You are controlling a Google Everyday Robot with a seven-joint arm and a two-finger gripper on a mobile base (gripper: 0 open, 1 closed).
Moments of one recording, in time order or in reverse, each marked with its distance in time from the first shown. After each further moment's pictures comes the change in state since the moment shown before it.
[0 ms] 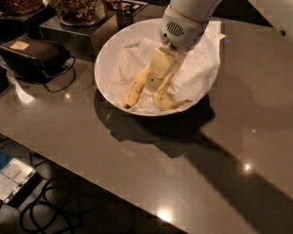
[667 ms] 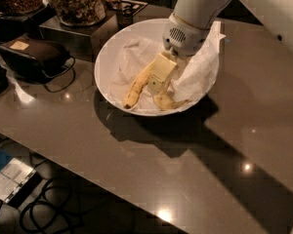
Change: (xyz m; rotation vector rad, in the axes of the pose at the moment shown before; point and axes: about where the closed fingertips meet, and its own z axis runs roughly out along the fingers) arm 0.007 -0.009 0.016 -0.051 0.011 0.065
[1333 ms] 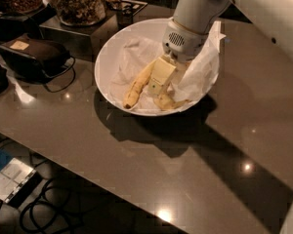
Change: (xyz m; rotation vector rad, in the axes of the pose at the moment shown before) arm 0.003 -0.004 0.012 -0.022 0.023 0.033
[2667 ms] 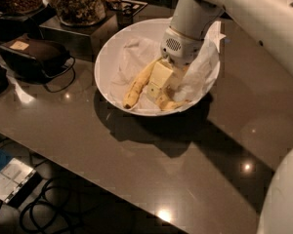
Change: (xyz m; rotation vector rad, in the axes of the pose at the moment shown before) arm -0.001 -0.009 0.019 -0.044 0.035 0.029
